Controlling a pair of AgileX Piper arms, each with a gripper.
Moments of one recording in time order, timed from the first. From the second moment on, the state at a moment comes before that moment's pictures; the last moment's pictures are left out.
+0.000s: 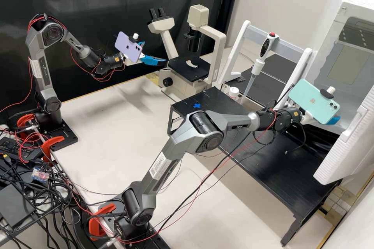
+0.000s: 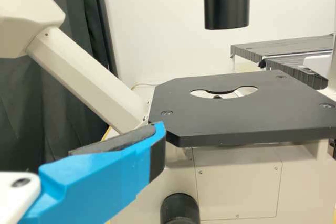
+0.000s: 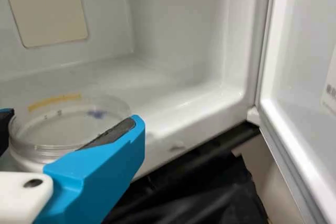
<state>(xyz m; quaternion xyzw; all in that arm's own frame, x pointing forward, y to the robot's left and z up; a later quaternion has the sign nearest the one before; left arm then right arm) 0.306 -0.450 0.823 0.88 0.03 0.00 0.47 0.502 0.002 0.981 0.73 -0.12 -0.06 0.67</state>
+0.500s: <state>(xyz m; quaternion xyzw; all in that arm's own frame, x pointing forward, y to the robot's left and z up) 0.306 -0.450 0.823 0.88 0.03 0.00 0.47 0.504 -0.008 0.983 0.71 -0.14 -0.05 0.69</state>
